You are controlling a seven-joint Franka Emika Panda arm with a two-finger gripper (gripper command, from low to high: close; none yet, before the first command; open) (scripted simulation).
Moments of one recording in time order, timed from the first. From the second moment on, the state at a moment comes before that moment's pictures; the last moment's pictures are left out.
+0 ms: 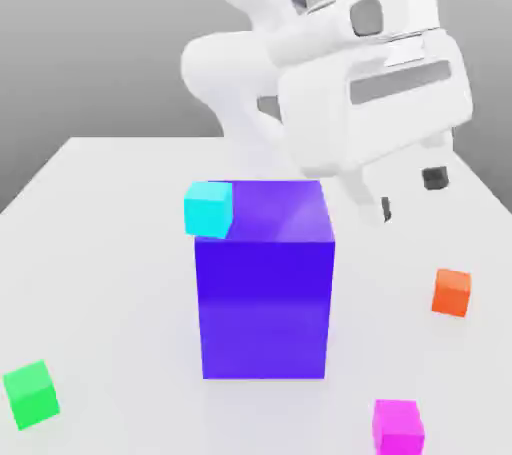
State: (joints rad) arm 0.40 -0.09 -0.18 -2.34 0.26 2.51 -0.12
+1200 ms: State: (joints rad) arm 0.29 0.28 -0.25 -2.37 0.13 2.64 -0.63
